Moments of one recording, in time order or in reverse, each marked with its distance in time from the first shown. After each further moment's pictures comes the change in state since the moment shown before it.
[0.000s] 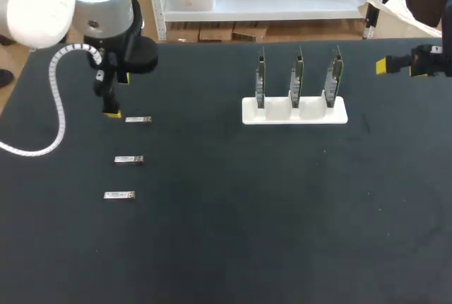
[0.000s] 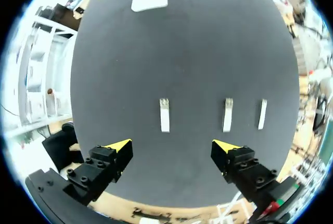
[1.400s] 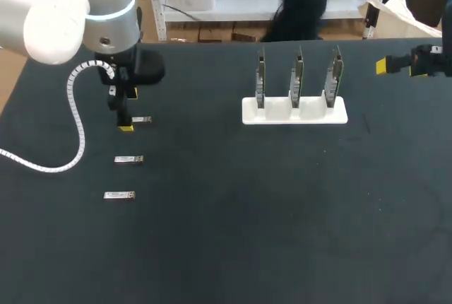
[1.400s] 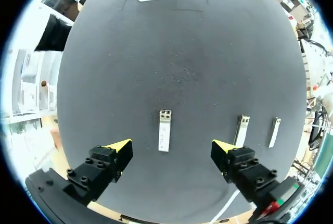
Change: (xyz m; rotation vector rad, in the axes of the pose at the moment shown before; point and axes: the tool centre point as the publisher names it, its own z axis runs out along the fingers) left arm -0.012 0.000 0.049 0.036 -0.030 -0.070; right arm 0.000 0.000 0.000 0.000 0.000 0.000
